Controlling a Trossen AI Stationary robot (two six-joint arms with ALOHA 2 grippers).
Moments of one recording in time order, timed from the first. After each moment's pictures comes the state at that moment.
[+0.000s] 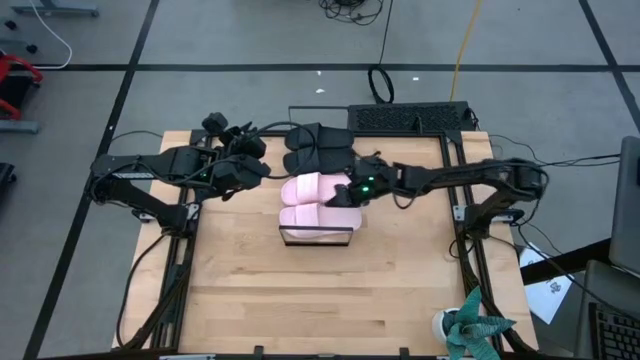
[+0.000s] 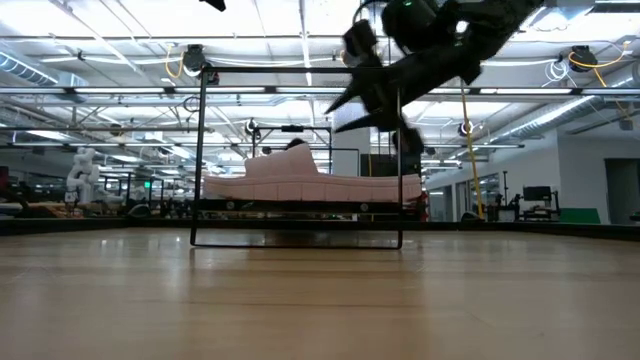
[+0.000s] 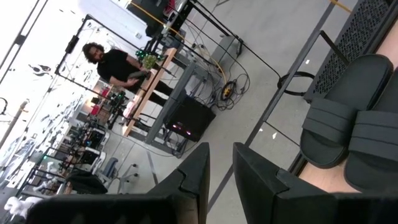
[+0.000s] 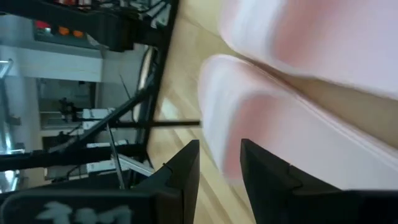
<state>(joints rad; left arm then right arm) -0.05 1.33 1.53 -1.05 -1.20 0.05 -0.20 1.60 0.92 0.15 -0.34 1.18</state>
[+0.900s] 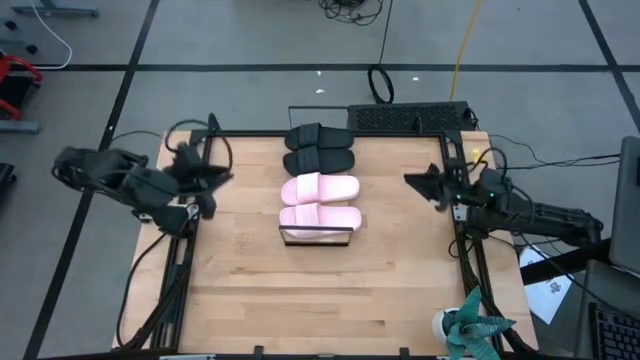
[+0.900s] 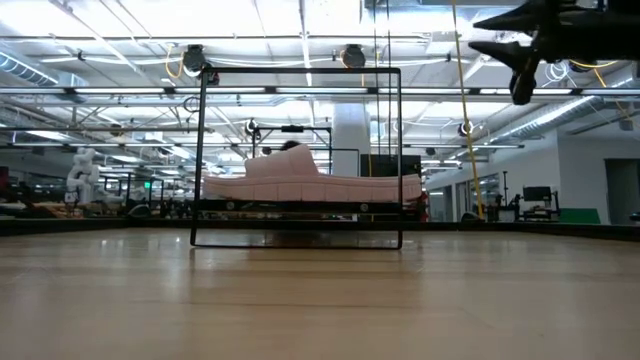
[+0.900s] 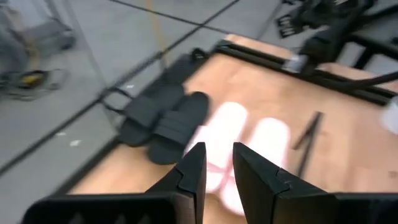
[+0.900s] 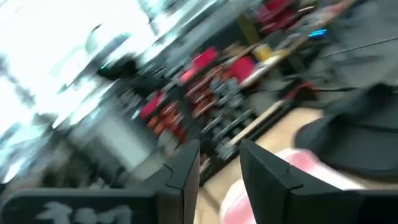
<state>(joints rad) -0.36 0.97 1.44 -1.19 -0.75 -0.58 -0.26 0.34 0.27 0.20 0.00 0.76</state>
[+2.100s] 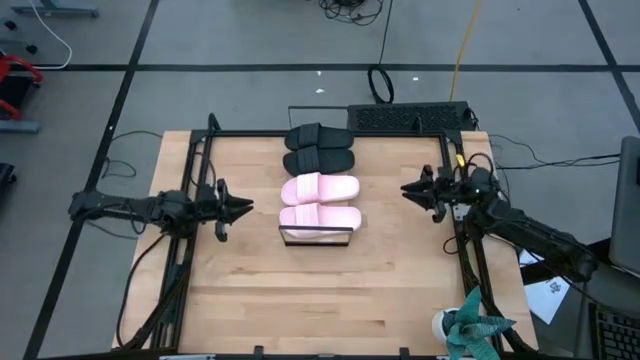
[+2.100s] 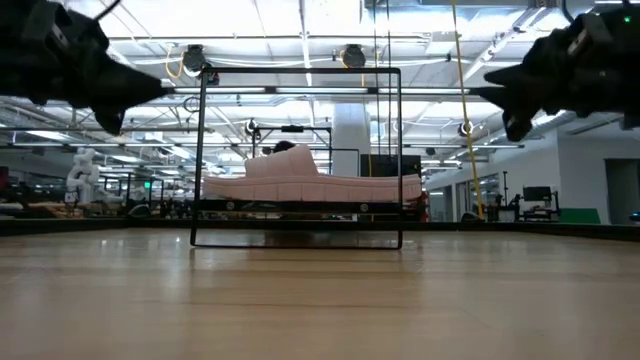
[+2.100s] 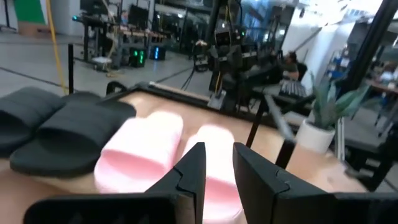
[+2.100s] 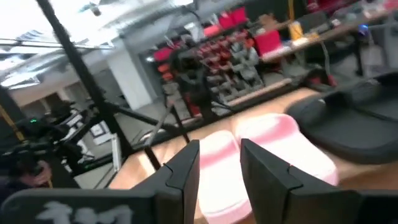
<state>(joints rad) -0.14 0.17 0.05 0.13 -0.28 -0.23 -0.65 0.26 0.07 0.27 -0.64 0.46</state>
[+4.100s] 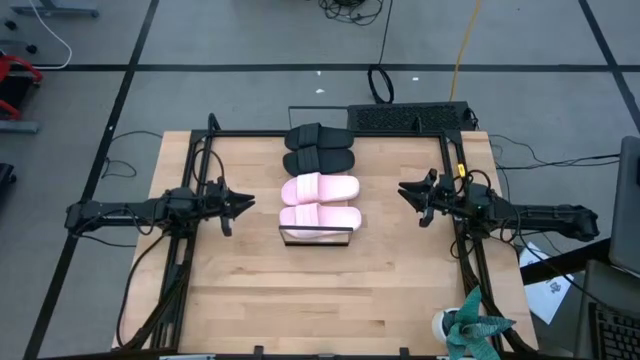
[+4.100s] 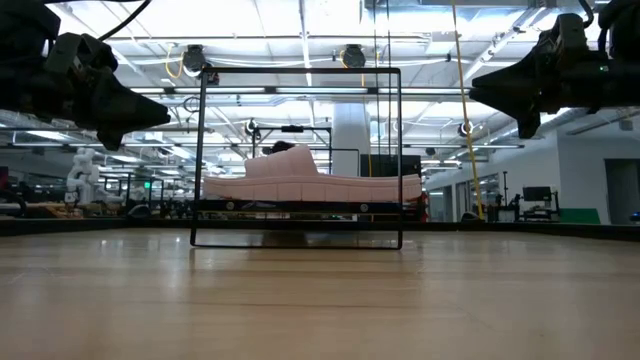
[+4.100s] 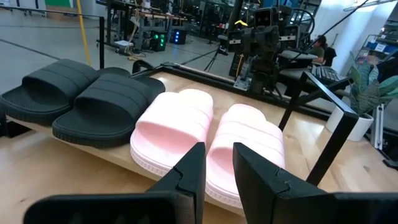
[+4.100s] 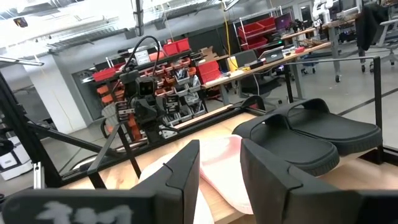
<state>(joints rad) 0.05 0.15 0.01 0.06 -0.16 -0.25 -0.14 0.26 0.02 0.35 0.16 0.30</state>
